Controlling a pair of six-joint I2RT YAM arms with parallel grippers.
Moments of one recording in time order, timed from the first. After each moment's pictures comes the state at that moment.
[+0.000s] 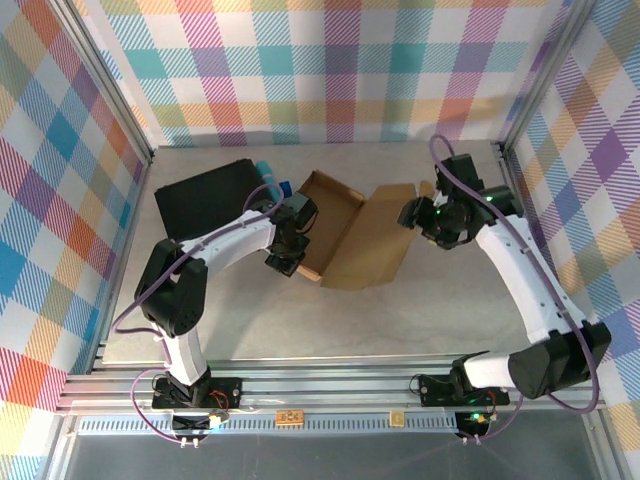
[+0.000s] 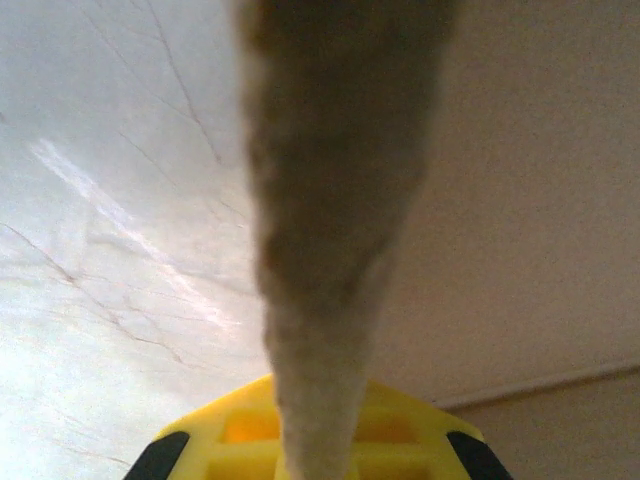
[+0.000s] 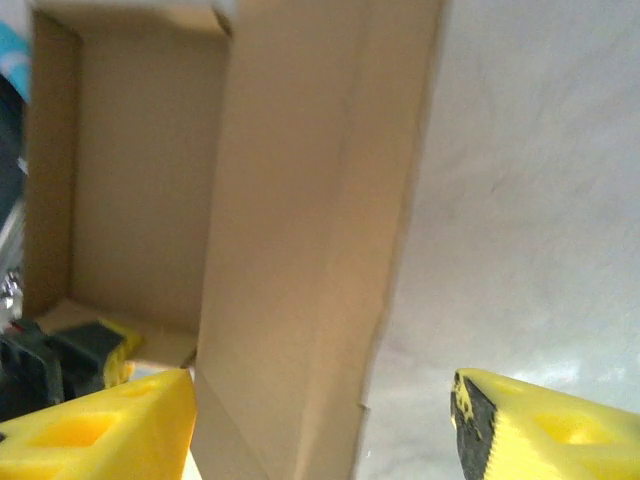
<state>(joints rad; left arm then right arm) -0.61 1.82 1.38 -0.94 0.00 -1.66 0.29 1.34 1.39 -1.14 -0.18 0.71</state>
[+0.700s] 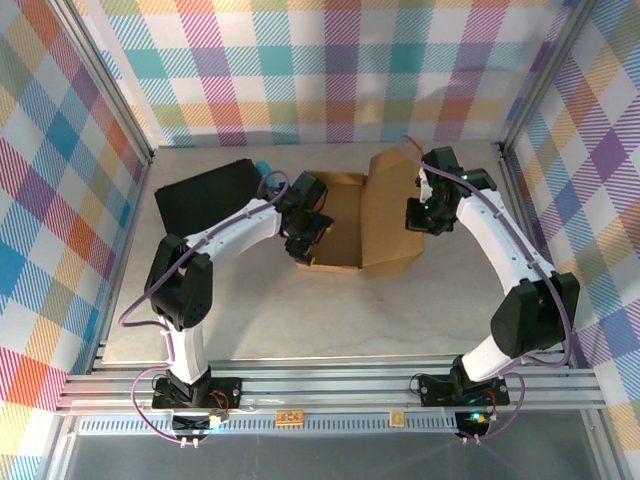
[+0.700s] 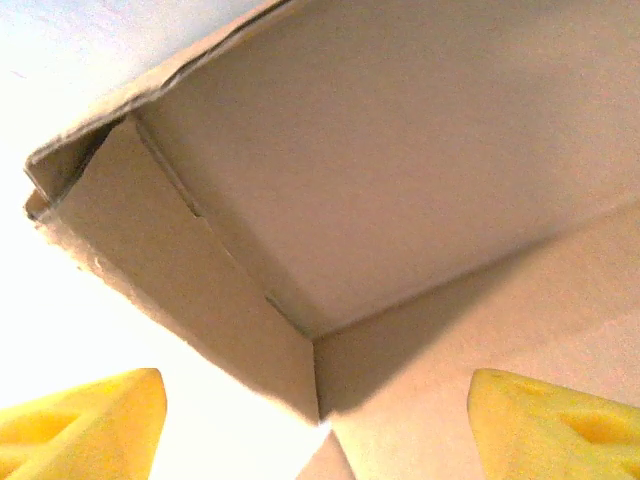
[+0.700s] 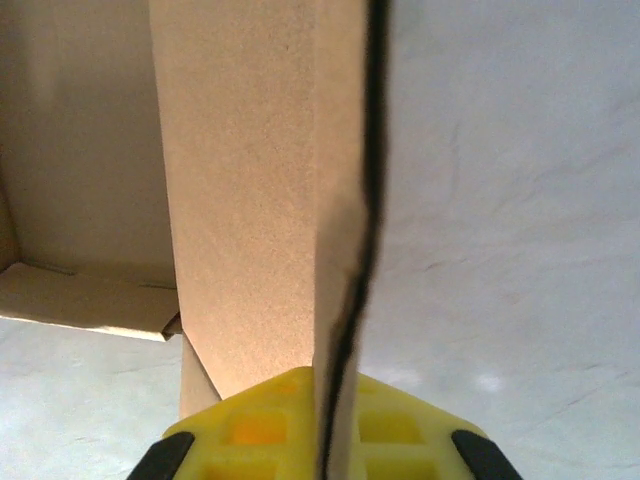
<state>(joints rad) -0.62 1.87 1.57 -0.85 0.17 -1.60 0.26 1.55 1.49 -1.13 -0.06 0.24</state>
